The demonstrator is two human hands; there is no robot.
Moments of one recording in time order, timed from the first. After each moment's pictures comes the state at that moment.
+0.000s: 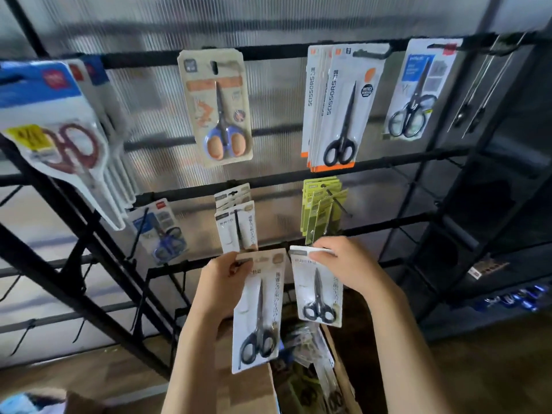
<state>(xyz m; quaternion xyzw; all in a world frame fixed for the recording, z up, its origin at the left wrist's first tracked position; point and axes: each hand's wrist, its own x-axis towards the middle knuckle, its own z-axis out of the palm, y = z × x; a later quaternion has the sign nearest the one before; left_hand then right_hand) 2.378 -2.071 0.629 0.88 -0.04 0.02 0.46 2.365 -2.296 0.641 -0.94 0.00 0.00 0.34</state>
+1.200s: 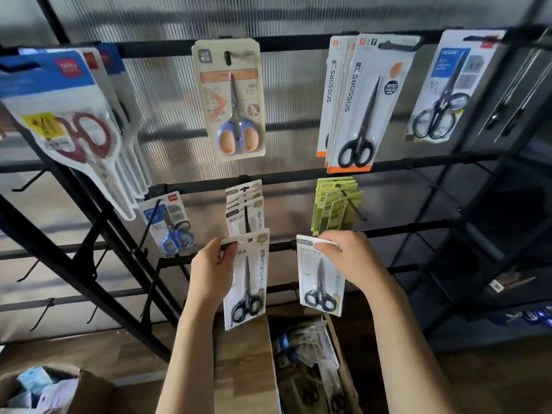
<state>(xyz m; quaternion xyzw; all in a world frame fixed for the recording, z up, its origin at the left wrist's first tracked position) 2.399 -2.060 0.621 0.87 0.04 0.11 0.48 2.389 -2.297 0.632 -0.94 -0.02 -0.05 0.33</state>
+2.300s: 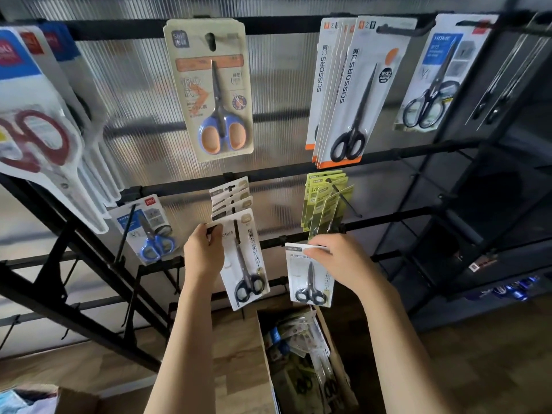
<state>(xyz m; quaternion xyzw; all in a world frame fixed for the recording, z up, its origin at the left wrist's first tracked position) 2.469 -2.059 0.596 0.86 0.08 0.10 0.50 2.397 -2.290 0.623 -0.95 -0.02 -0.02 0.30</state>
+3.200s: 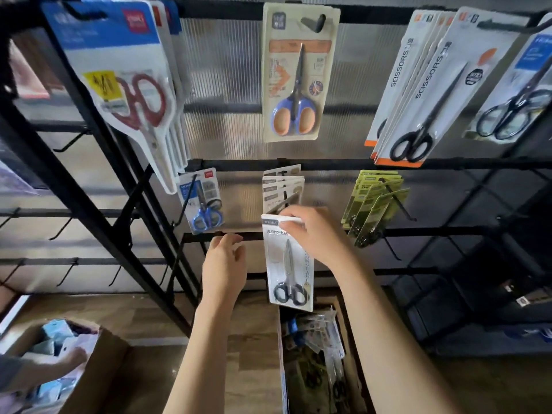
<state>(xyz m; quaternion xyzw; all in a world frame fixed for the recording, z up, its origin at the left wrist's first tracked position) 2.406 -2.014 0.575 0.91 0.09 0.14 0.38 2.437 -2.189 0.633 -0.93 -0.17 -0.05 0.31</state>
